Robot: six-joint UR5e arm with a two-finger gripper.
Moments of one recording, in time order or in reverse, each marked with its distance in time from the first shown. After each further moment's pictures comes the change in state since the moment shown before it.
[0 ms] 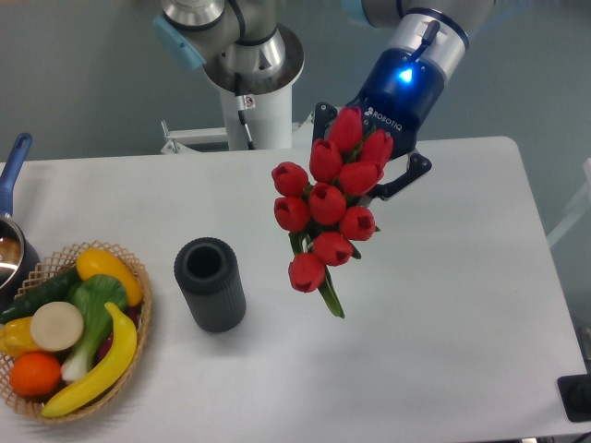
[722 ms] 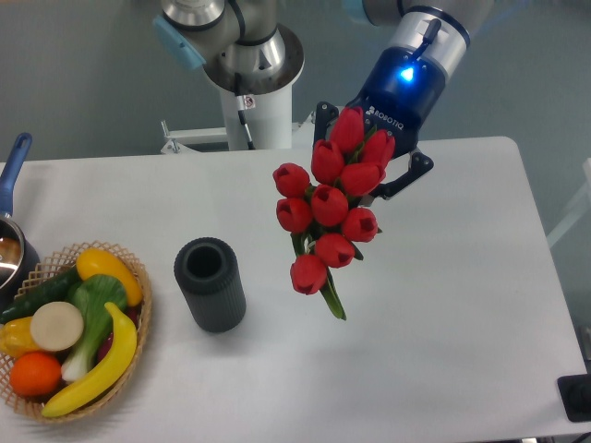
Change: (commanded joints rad) arm 0.002 0.006 0.006 -0.003 0.041 -0.018
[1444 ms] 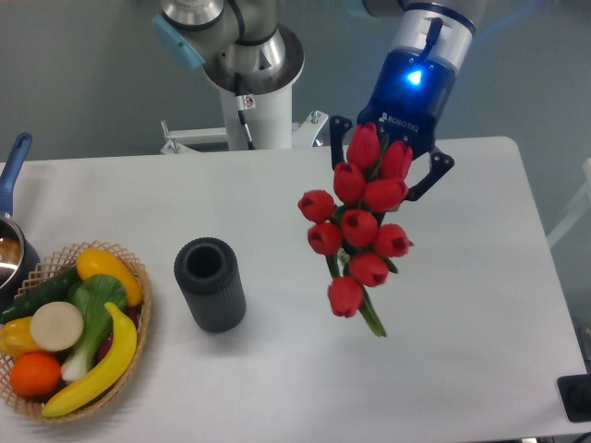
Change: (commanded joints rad) arm -0.050 -0.003 0.025 0.005 0.350 0.008
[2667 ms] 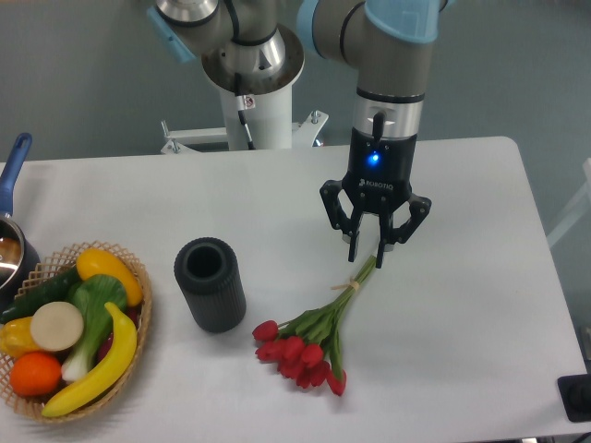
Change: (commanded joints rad) arm -0.100 -0.060 -0.061 0.003 0.375 0.080
